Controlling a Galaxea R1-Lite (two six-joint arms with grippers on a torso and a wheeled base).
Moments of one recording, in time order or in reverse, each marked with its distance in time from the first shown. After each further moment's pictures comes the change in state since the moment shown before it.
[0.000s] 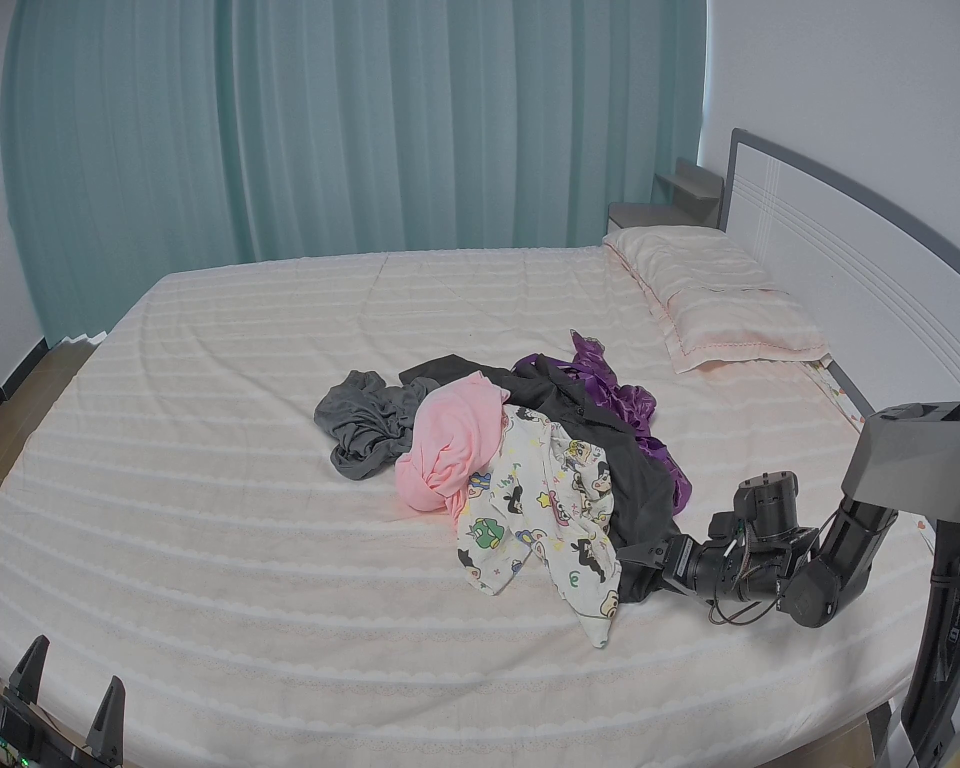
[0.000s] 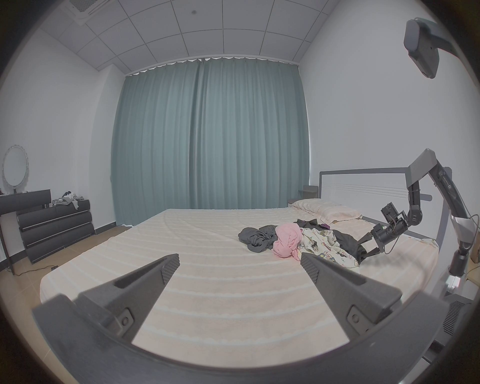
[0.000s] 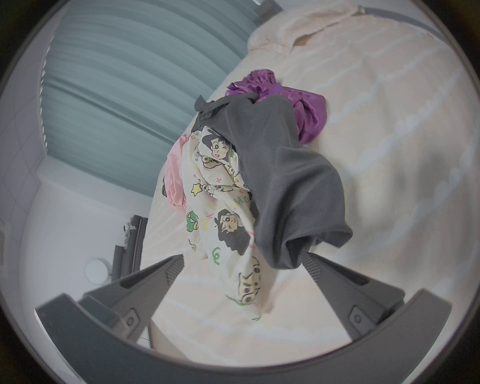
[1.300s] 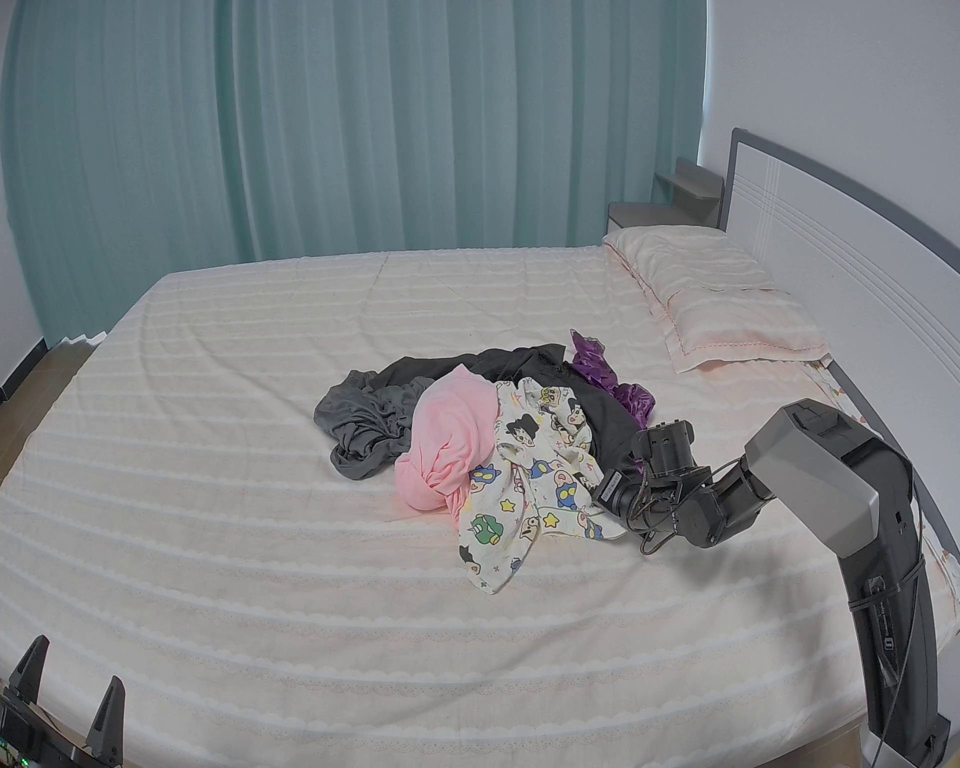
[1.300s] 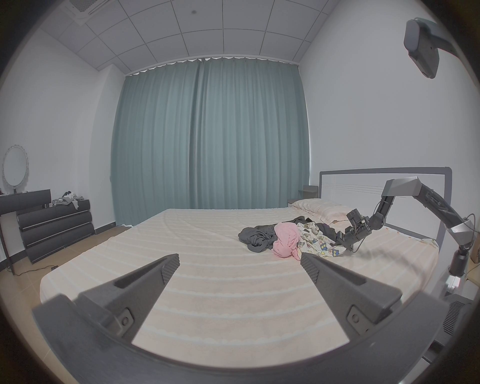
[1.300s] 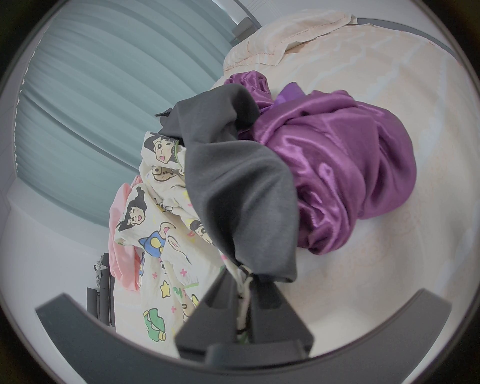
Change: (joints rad) left arm 0.000 0.000 0.000 0.000 0.000 0.000; right arm 0.038 0.346 -0.863 0.542 -0.275 0.150
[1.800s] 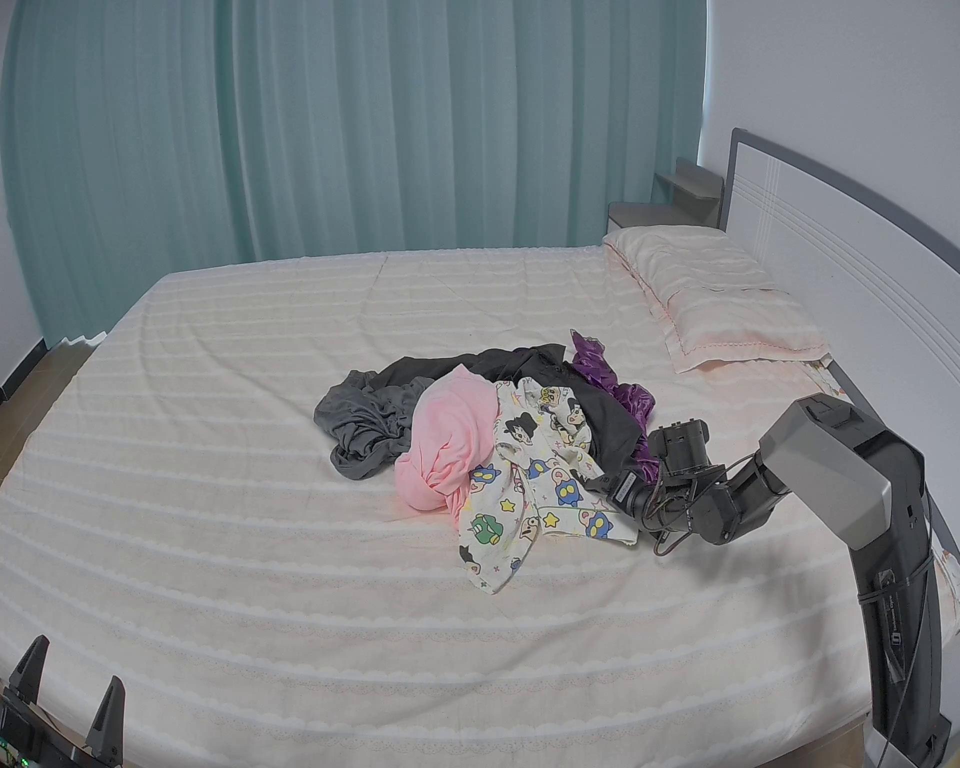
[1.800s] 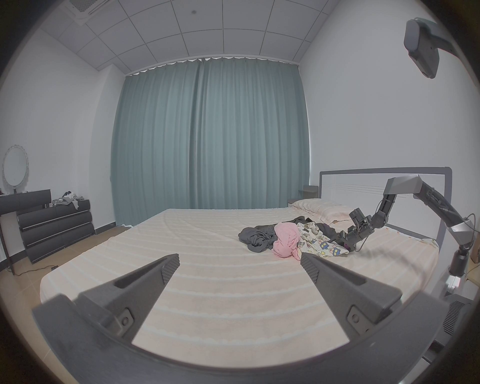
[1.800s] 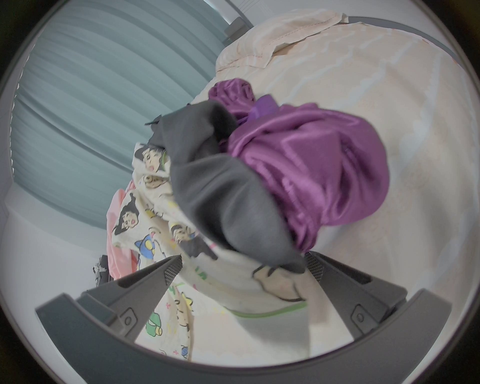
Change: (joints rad) left arm 0.000 0.000 0.000 0.000 0.000 0.000; right arm -0.018 -0.023 0.025 0.009 0.023 -0.005
